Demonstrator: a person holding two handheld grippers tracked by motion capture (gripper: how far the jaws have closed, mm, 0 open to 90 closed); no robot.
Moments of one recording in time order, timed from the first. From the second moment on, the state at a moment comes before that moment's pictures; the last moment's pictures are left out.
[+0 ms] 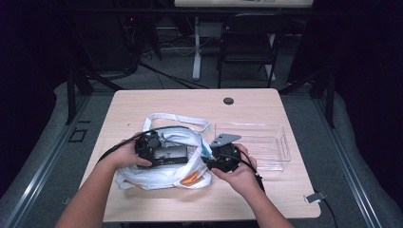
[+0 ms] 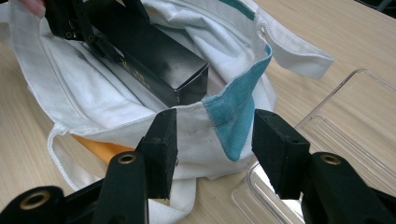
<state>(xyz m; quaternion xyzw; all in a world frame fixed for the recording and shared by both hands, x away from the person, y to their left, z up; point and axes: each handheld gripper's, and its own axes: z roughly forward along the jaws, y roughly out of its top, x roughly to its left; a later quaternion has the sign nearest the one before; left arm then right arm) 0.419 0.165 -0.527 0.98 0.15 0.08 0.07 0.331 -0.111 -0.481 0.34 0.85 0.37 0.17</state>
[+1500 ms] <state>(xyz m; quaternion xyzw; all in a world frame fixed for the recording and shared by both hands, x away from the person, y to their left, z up) 0.411 0.171 -0.525 0.99 0.10 0.09 0.08 0.332 -0.111 -0.484 0.34 0.85 0.37 0.17</state>
